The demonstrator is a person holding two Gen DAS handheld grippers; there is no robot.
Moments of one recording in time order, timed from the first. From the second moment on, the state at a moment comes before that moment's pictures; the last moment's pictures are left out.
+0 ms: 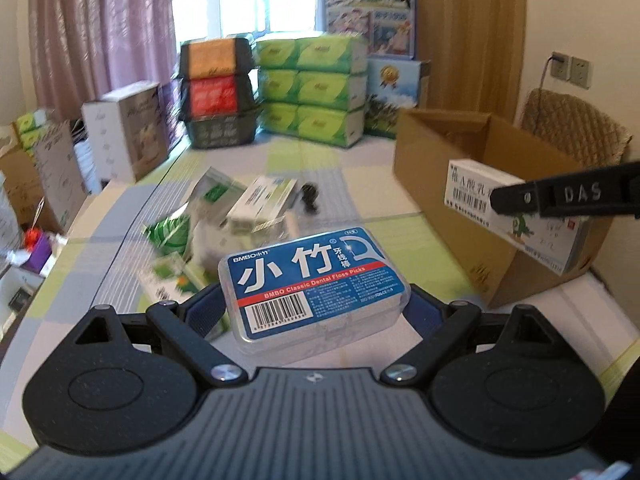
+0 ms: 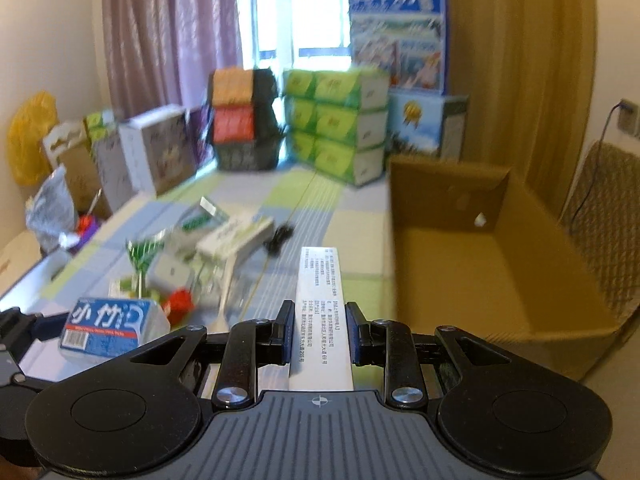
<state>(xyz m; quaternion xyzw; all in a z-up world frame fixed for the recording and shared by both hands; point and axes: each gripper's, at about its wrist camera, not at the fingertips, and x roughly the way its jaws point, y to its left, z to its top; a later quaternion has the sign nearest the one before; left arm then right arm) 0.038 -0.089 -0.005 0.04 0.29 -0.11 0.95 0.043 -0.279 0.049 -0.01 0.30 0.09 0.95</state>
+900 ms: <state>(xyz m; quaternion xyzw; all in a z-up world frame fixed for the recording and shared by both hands) 0.138 -0.271 0.029 0.10 0.27 -0.30 0.91 0.106 -0.456 0.059 0.07 0.31 -0.03 0.95</state>
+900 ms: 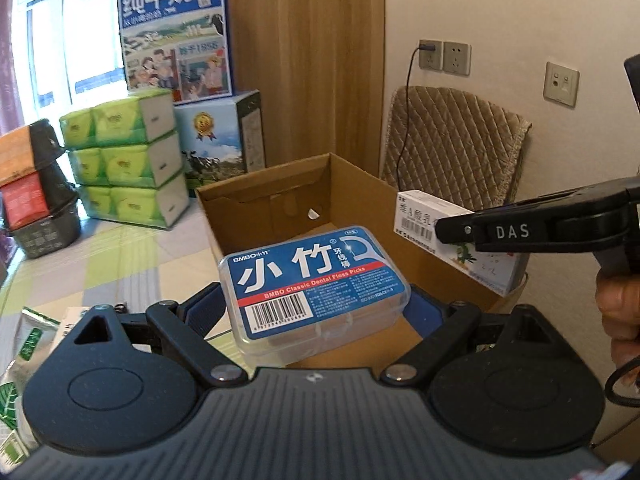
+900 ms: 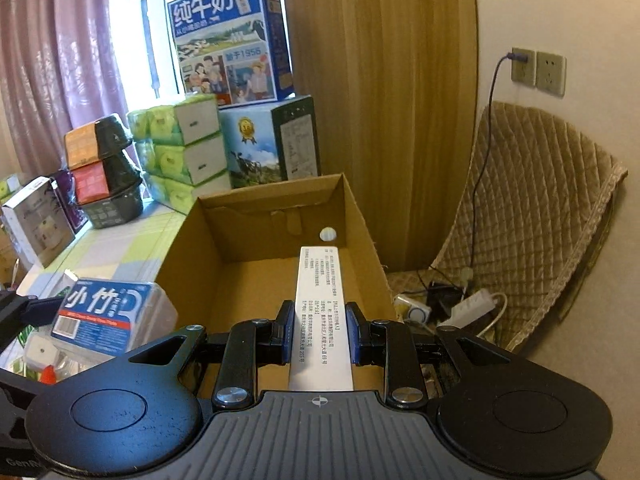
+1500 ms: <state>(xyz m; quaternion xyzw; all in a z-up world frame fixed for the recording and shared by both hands) 0.143 -0.266 0.026 0.11 0.25 -0.30 0.91 0.111 -0.455 0.042 0.08 0.32 -0.02 0.94</state>
